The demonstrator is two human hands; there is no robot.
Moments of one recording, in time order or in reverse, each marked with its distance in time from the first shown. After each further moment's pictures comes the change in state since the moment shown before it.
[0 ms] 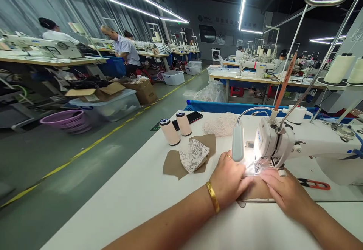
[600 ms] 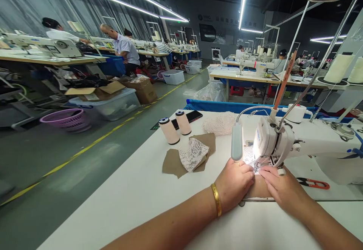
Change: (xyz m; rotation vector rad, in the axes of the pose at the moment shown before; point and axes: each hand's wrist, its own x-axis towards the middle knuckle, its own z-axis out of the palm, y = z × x) left_hand -0.001 0.001 0.027 -0.046 0.015 0.204; right_hand 0.002 0.004 0.006 -0.080 -0.133 0.132
